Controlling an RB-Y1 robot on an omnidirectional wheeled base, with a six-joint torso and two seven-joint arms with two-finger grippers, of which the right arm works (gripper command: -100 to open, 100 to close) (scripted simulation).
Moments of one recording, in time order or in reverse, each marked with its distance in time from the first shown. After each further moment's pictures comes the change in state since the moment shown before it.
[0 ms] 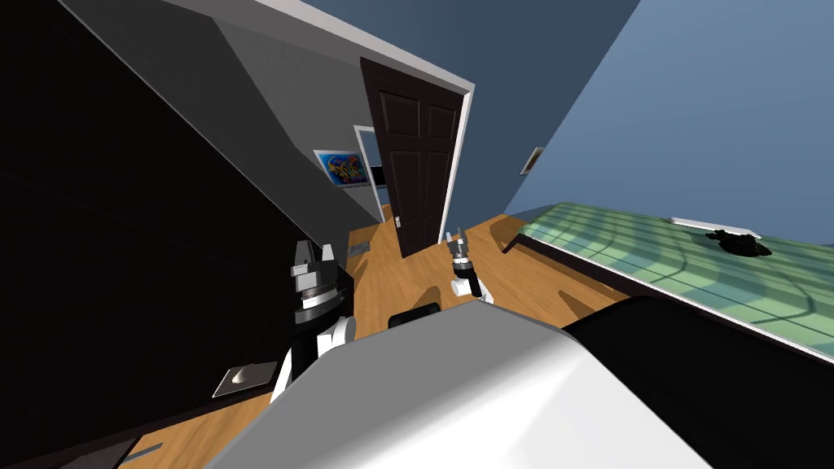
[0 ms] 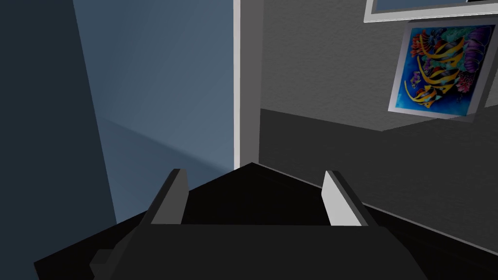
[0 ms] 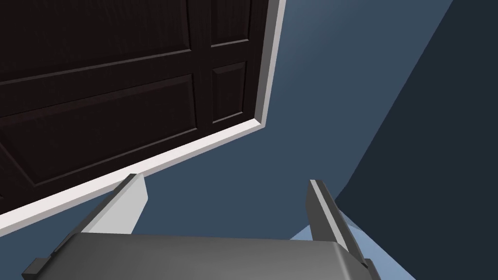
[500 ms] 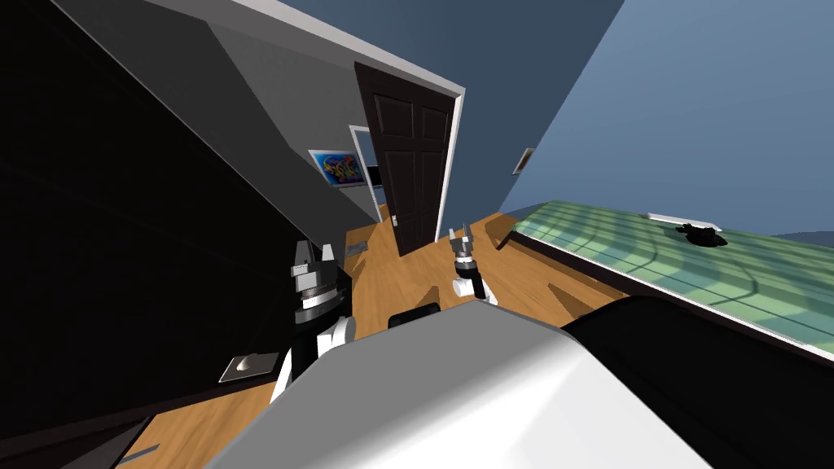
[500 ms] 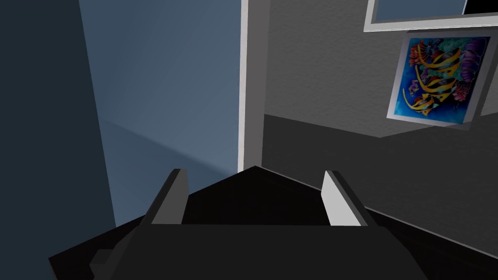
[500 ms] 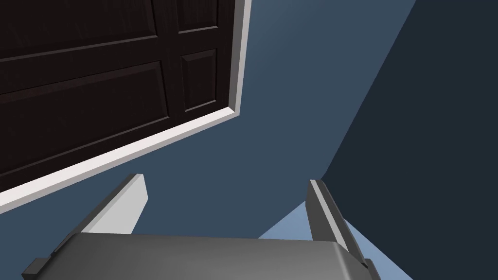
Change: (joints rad) arm 0.040 0.018 0.001 -0.117 -0.005 0.016 0.003
